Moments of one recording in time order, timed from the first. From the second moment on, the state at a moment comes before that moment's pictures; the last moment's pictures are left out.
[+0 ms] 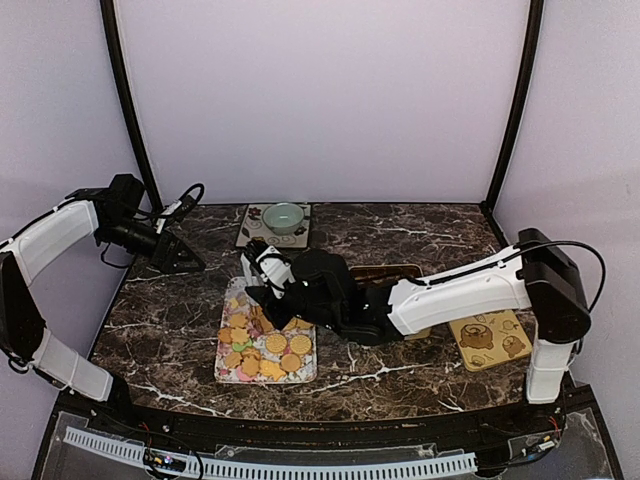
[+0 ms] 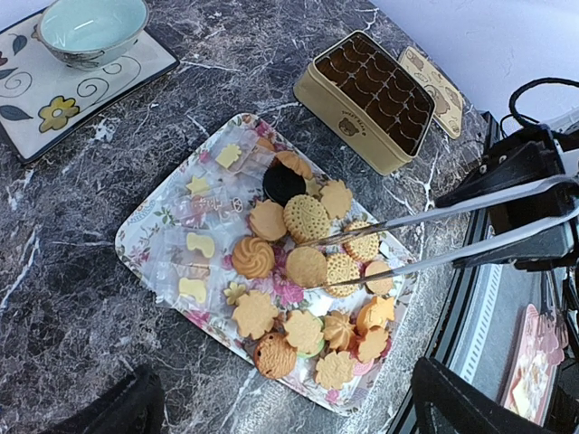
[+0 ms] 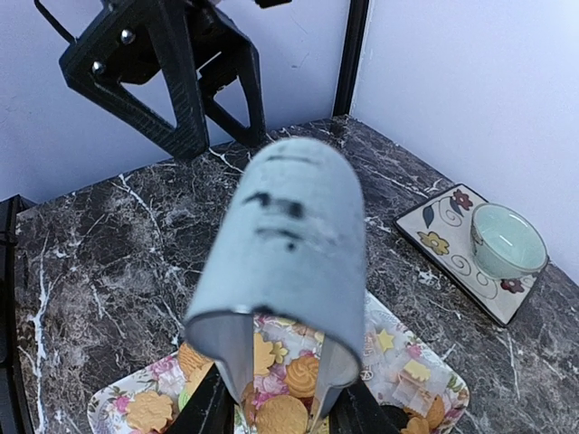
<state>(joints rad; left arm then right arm) -0.05 1.39 1.19 -1.00 0.81 0.52 1.24 1.93 1.28 0.35 0.27 -0.02</state>
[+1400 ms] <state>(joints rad) -0.05 1.40 1.19 -1.00 0.80 0.51 0.79 1.42 0.85 0.27 0.30 -0.03</state>
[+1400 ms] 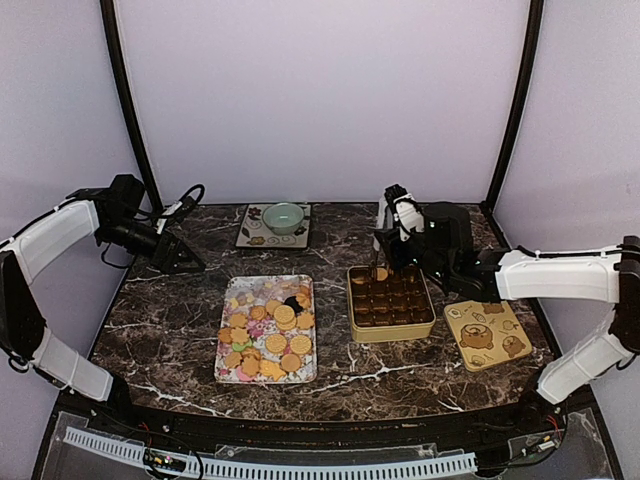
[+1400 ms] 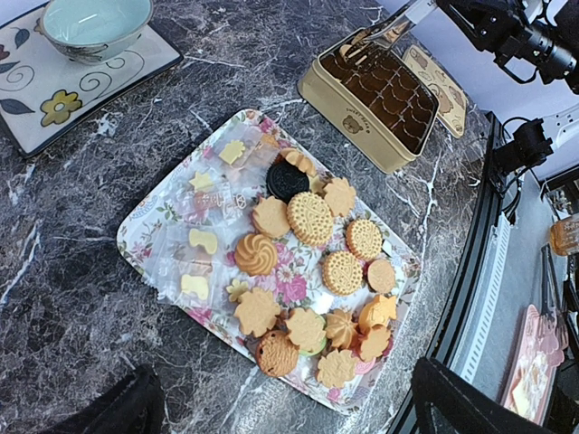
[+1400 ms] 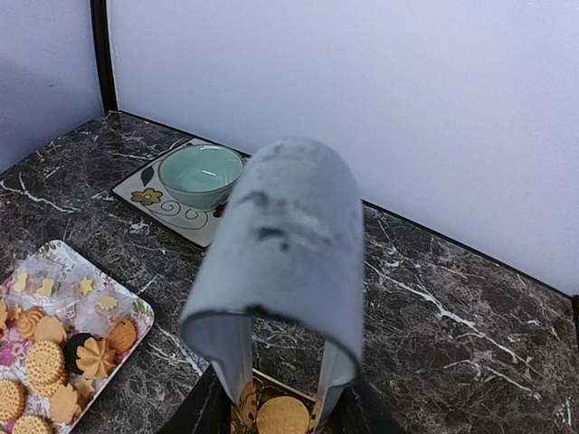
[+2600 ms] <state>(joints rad) 0.04 1.42 1.19 -0.99 0.72 0.48 1.20 1.74 1.28 0.32 0.14 0.02</state>
